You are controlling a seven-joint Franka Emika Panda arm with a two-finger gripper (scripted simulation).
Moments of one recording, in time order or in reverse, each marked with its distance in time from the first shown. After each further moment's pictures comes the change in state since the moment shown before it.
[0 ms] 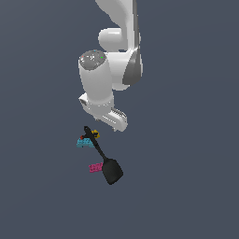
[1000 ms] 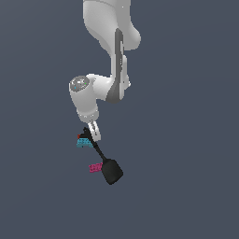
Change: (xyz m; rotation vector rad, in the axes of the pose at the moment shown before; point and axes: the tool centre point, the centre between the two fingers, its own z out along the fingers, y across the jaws) arm 0.014 0.089 0.100 -0.005 0.035 0.566
